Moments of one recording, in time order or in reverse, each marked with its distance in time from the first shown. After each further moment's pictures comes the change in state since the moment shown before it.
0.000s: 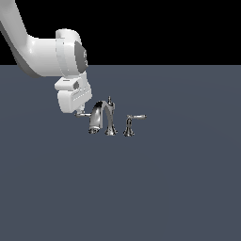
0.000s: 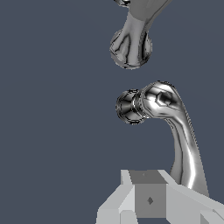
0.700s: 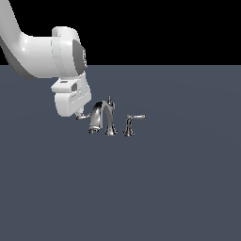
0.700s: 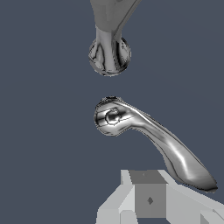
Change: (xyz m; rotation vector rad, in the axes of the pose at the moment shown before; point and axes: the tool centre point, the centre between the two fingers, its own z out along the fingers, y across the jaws) arm 0.010 0.029 0.000 0.005 -0.003 0.000
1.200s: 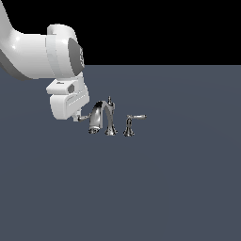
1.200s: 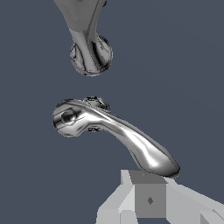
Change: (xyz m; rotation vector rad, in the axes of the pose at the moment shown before) arm 0.001 0.025 0.000 -0.012 -0.003 -0.016
